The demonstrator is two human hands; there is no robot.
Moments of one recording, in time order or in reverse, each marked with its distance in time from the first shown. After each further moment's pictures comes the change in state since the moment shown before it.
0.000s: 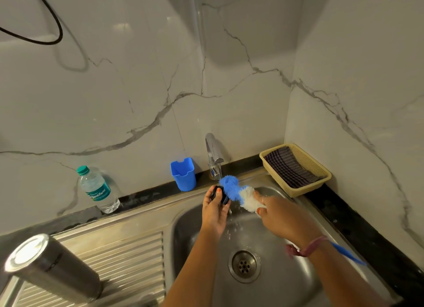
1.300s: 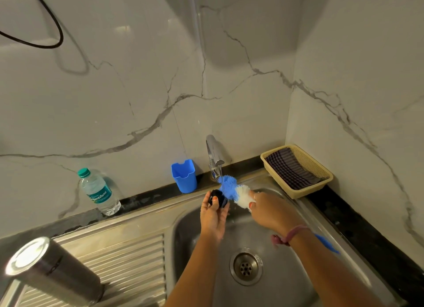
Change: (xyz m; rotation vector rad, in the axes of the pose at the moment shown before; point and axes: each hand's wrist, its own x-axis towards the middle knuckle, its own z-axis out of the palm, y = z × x) left_hand 0.000 -0.001 -0.010 0.001 0.094 0.010; right_hand 0.035 -0.005 0.018 -0.008 -0.001 0.075
